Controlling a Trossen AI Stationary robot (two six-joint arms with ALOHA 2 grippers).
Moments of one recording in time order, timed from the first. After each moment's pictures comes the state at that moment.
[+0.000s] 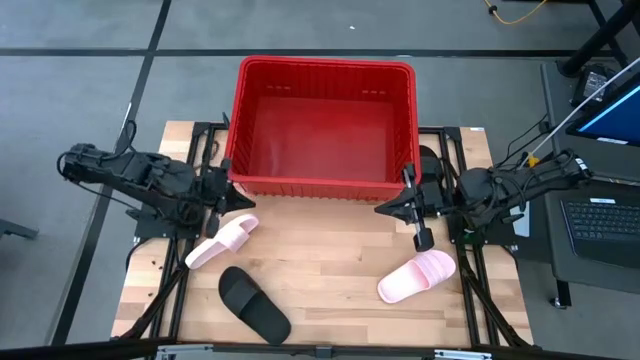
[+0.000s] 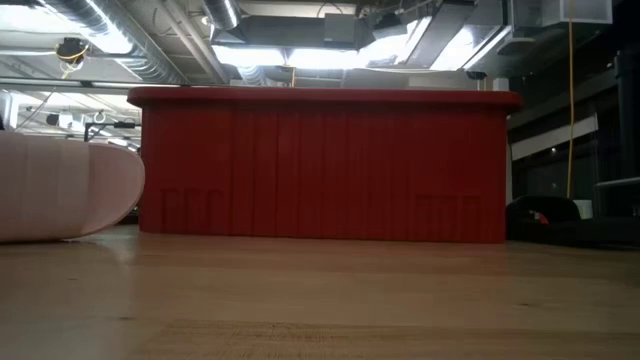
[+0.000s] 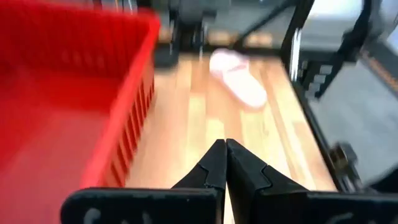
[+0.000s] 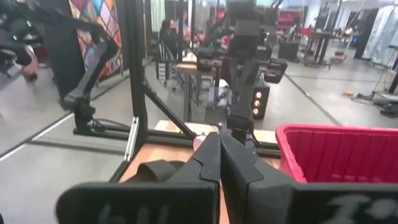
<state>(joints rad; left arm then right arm) -0.29 0.82 1.07 -0.74 -0.23 -0.24 0.32 0.99 0.99 -0.05 0.19 -0.03</state>
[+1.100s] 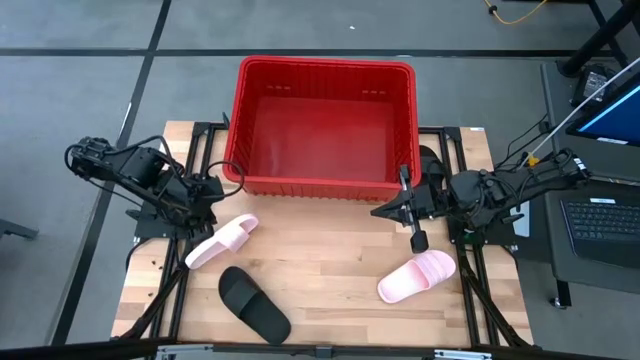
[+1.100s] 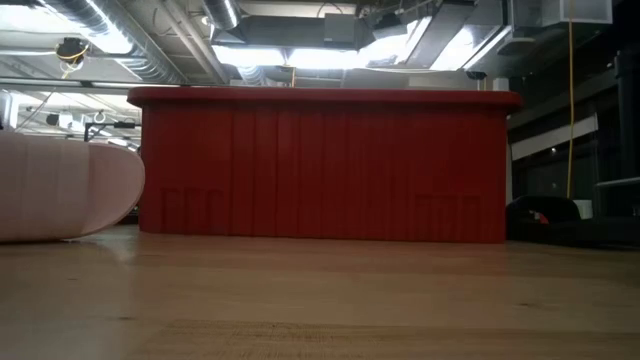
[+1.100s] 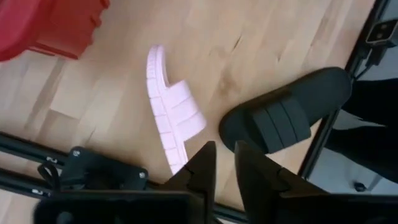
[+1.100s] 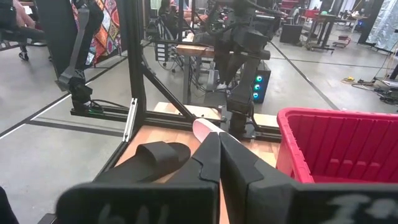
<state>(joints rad) -0.37 1.06 1.40 -1.55 -0.03 -0.85 0.32 1.01 1.01 -0.11 0.19 -0.03</state>
